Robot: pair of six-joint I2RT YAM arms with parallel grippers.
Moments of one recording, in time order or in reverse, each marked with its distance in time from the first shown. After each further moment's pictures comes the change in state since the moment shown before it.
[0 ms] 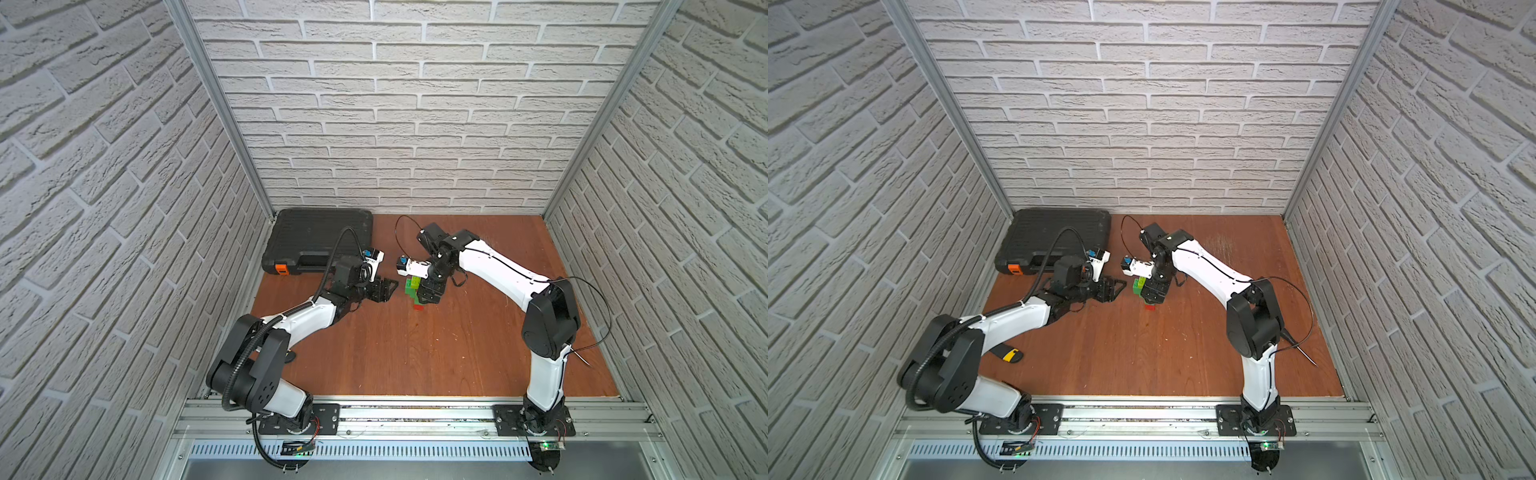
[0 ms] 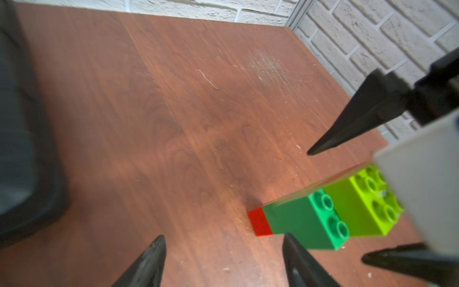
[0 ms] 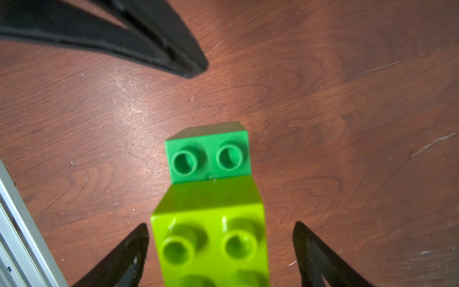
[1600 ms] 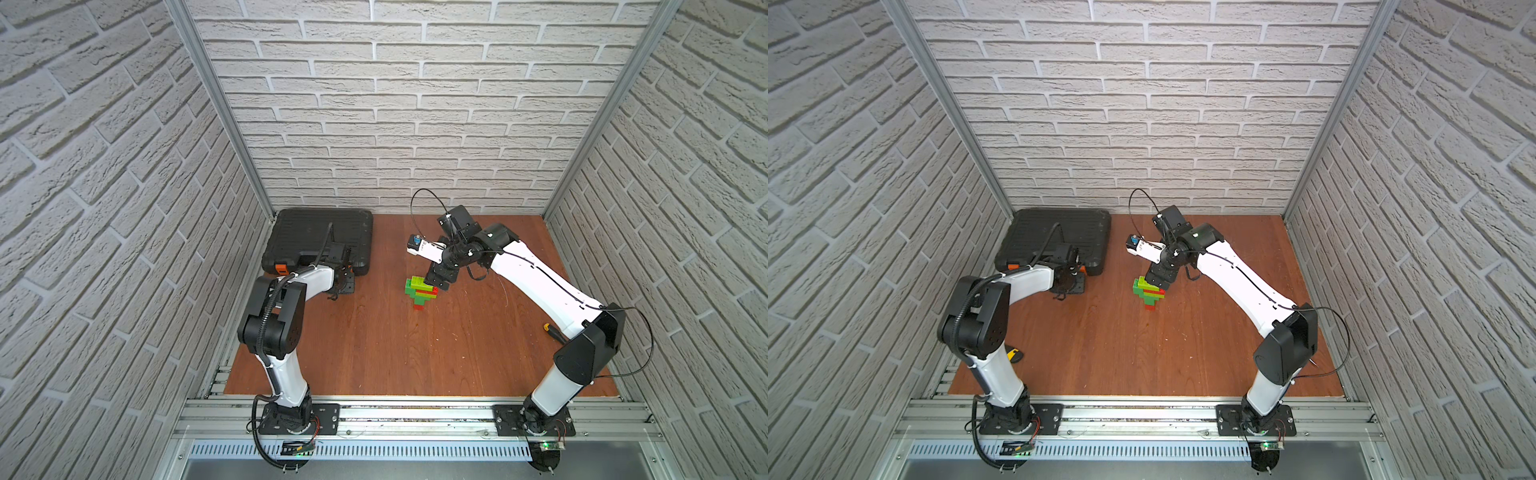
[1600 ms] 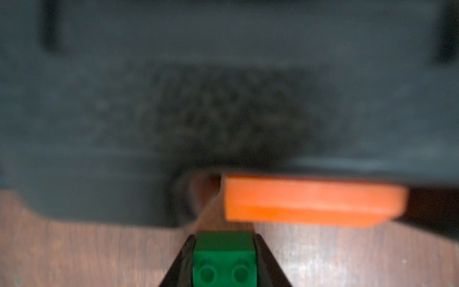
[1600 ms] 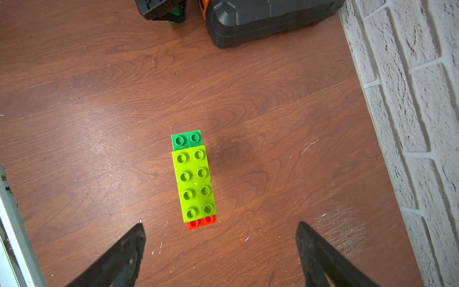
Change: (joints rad) left arm 0.179 0.362 0.322 -0.516 -0.495 -0.023; right arm -0.019 -0.233 0.002 0.055 0.045 0.029
